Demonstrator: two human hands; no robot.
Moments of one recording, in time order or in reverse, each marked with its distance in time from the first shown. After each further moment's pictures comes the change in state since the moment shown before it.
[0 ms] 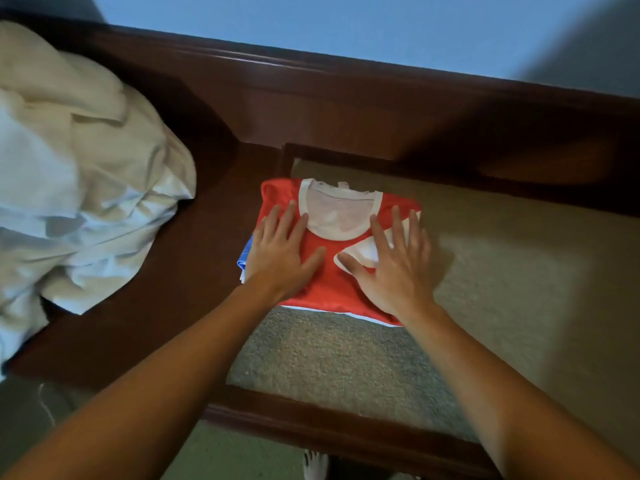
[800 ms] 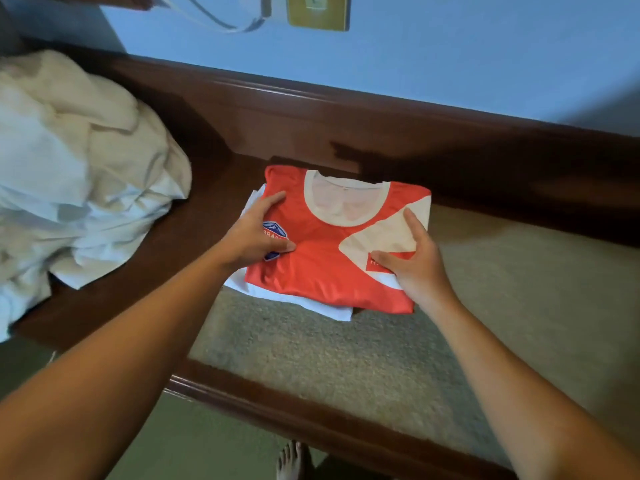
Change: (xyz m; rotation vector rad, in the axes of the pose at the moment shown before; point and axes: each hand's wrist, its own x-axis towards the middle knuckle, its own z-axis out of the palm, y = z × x) left_hand 0.012 0.045 -0.063 -0.776 -0.112 -0.206; right_hand -0.007 0.108 -0.063 1.080 -0.034 0.130
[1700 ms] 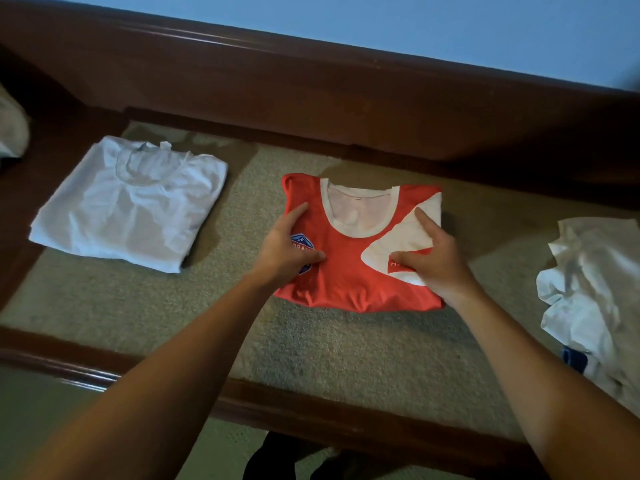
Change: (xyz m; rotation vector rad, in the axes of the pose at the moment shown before) left_hand -0.032 0.118 0.346 -0.159 -0.007 -0.061; right_hand -0.033 0.135 -0.301 -0.192 -0.017 0.156
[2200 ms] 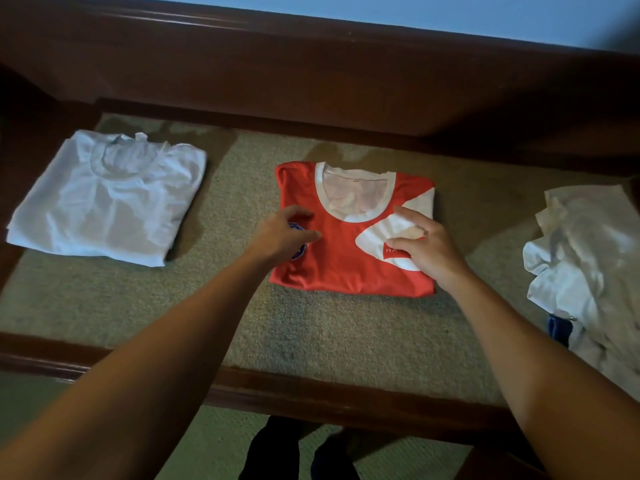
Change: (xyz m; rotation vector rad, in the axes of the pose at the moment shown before) left_hand 0.012 0.013 0.014 0.232 -0.094 -0.139; right_hand 0.002 0.030 -0.009 0.074 0.006 0.101
